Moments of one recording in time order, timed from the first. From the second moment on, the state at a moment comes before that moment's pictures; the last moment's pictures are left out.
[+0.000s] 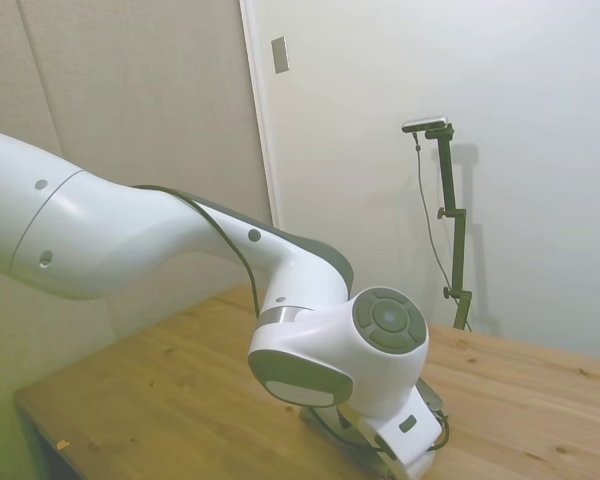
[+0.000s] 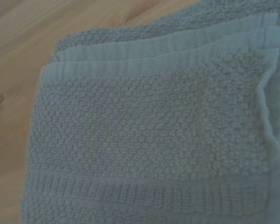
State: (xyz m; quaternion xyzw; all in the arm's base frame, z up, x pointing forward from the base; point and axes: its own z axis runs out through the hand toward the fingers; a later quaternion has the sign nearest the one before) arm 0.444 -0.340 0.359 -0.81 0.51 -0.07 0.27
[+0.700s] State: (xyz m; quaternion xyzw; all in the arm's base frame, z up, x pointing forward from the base) arm 0.459 -0.266 0.432 -0.85 0.43 -0.10 0.29
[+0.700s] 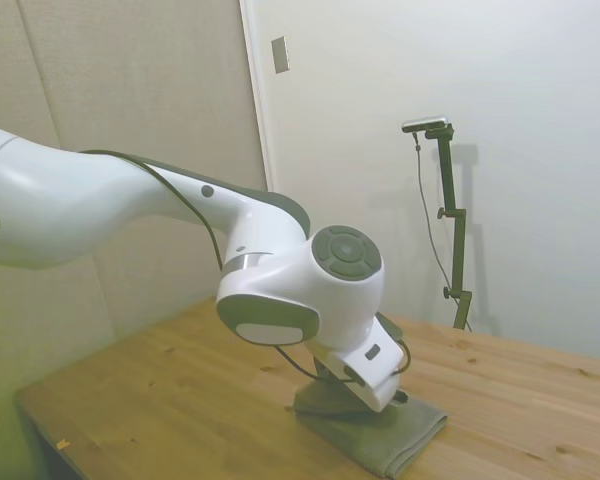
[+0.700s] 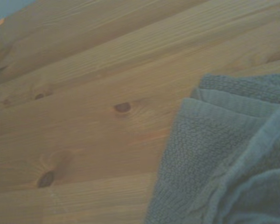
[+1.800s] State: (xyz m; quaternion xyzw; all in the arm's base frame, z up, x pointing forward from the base) arm 0.564 -0.122 0.404 -0.89 0.35 -0.05 0.28
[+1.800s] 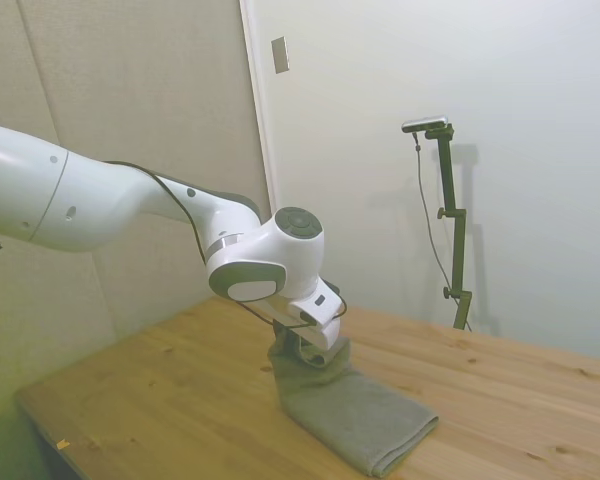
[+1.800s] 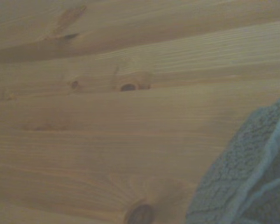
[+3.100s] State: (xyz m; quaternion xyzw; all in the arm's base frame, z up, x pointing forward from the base) arm 0.518 -0.048 0.456 -0.93 0.35 -0.04 0.12
